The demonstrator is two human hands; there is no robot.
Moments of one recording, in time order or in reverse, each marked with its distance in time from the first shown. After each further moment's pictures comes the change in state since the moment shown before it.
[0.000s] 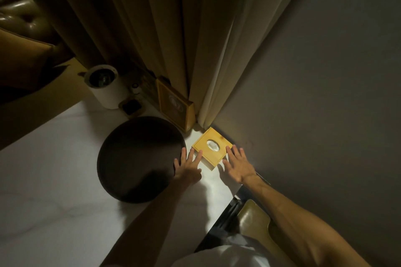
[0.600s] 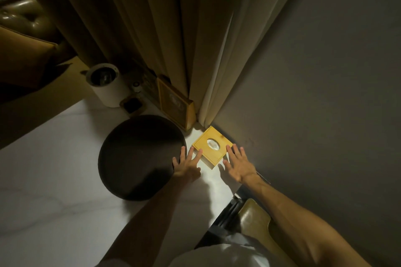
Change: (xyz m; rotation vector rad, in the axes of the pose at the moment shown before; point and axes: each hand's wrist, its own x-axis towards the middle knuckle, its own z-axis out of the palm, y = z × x) left_hand 0.004 0.000 -0.006 -0.093 -0.108 -0.051; right_hand -0.006 0.000 -0.006 -0.010 -0.065 0.020
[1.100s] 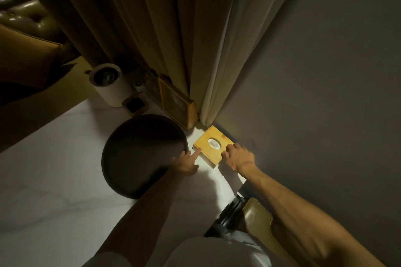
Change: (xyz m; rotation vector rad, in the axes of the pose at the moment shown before) left_hand -0.001 -0.007 -0.038 -0.097 -0.191 -0.045; right_hand -0.002 -0.031 -0.041 -0.056 0.125 0.052
